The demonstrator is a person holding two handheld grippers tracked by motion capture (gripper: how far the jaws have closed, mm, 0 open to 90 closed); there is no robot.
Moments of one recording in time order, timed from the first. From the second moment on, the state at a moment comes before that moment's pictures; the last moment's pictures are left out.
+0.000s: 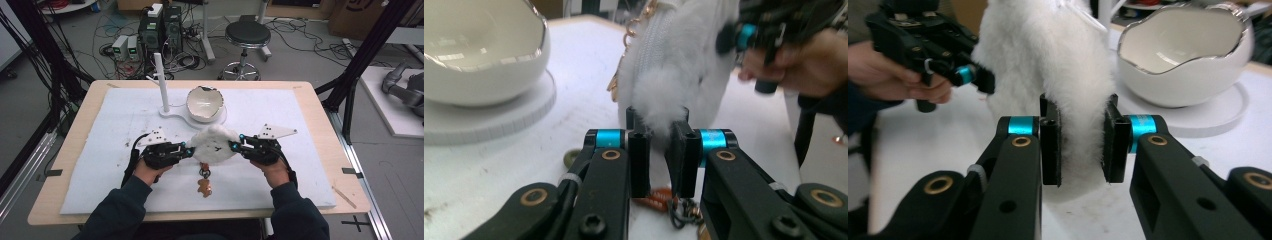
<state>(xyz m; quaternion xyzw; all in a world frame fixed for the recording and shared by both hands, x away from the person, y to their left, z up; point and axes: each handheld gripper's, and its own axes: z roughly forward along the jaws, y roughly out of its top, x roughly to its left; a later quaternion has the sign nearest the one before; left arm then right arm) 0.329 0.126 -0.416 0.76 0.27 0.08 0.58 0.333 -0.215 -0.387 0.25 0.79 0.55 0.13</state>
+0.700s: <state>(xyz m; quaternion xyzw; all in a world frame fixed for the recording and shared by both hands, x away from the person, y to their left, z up) 0.346 0.243 -0.410 0.69 0.42 0.19 0.56 0.391 -0.185 -0.322 0.21 0.81 0.49 0.26</state>
